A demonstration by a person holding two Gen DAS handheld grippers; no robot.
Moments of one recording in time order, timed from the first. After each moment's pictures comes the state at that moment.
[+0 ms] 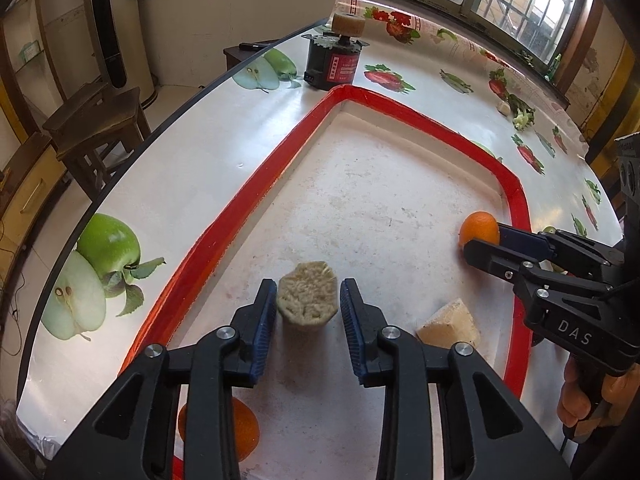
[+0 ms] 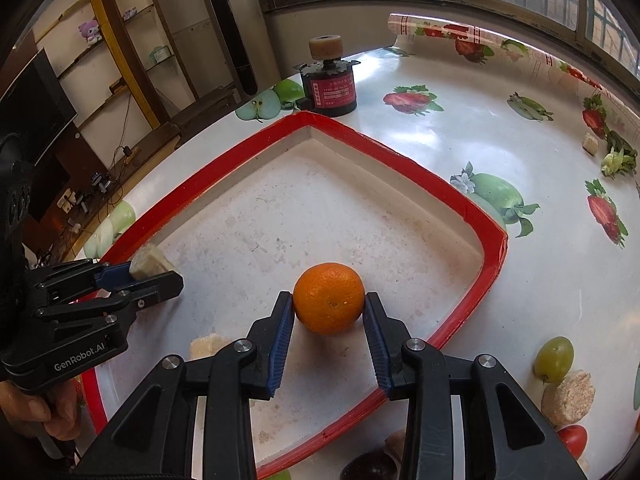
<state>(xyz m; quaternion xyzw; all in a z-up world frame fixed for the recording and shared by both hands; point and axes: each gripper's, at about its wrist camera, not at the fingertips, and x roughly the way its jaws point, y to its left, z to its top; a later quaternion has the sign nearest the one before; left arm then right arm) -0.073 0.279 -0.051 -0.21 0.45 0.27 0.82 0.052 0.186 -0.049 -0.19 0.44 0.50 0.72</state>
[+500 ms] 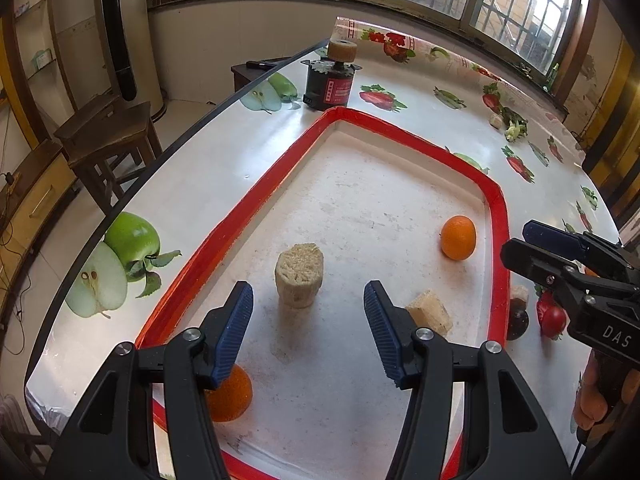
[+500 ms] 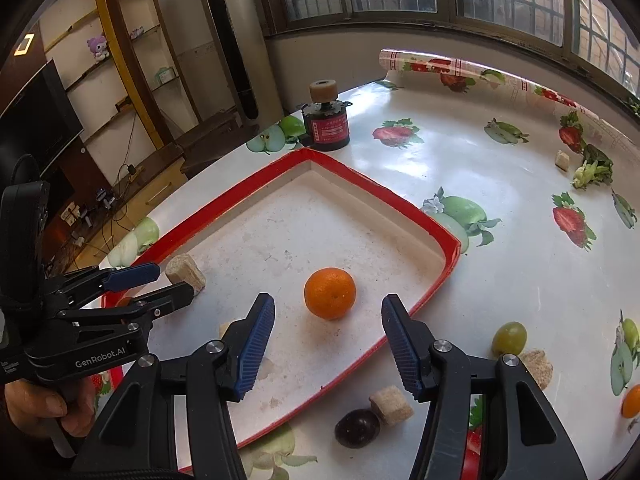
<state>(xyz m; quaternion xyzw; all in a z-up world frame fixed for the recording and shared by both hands) -0.088 0.258 -0.030 -0.20 0.42 0.28 0.84 0.041 0.148 -0.009 -0.17 0.41 0.51 0.74</state>
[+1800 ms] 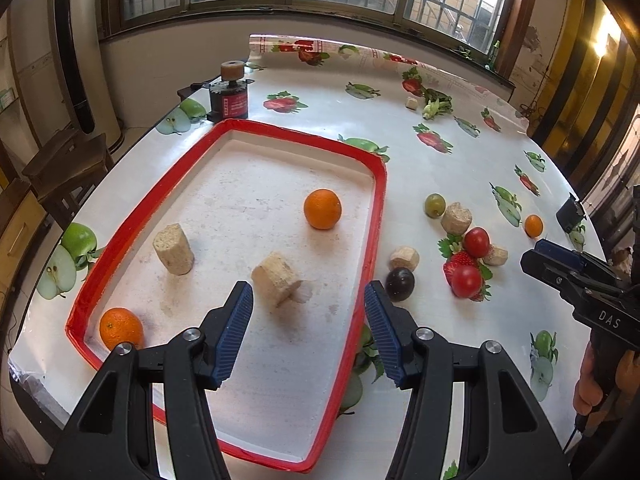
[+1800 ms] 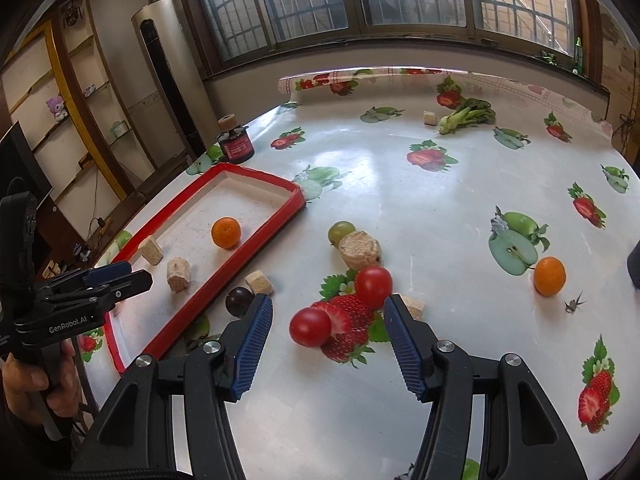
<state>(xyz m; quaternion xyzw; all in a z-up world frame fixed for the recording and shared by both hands) -0.071 0.166 -0.001 -0.17 0.41 0.20 0.87 0.060 -0.019 0.010 -0.09 0.41 0.42 0.80</state>
